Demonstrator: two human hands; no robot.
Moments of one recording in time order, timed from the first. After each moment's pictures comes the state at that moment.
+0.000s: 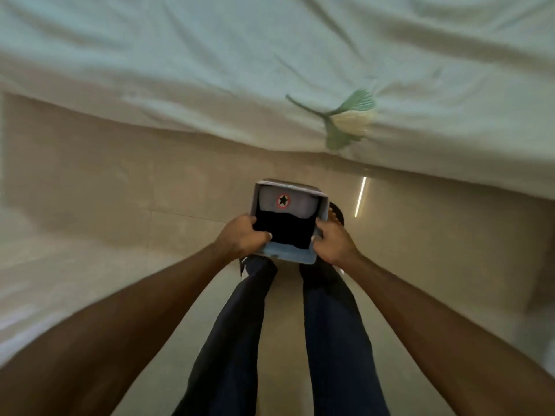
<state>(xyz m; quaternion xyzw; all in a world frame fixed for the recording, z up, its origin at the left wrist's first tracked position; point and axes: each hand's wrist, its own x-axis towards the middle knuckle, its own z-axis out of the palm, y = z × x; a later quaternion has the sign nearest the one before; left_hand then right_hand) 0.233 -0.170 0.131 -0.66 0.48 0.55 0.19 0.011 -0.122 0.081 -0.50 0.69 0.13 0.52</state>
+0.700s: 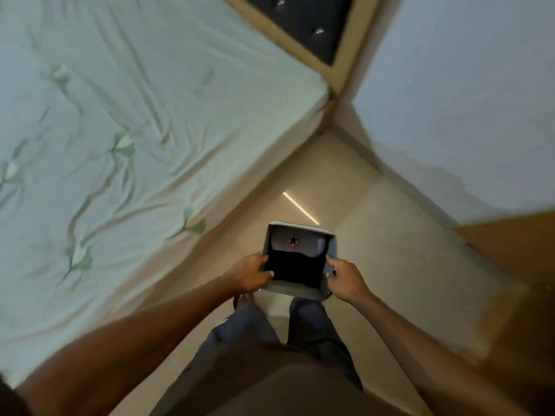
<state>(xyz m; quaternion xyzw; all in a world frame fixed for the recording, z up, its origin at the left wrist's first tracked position) 0.048 -0.076 0.527 -0.20 0.81 0.40 0.38 -0.047 0.158 0.495 -0.11 0.88 -0.20 0.42</state>
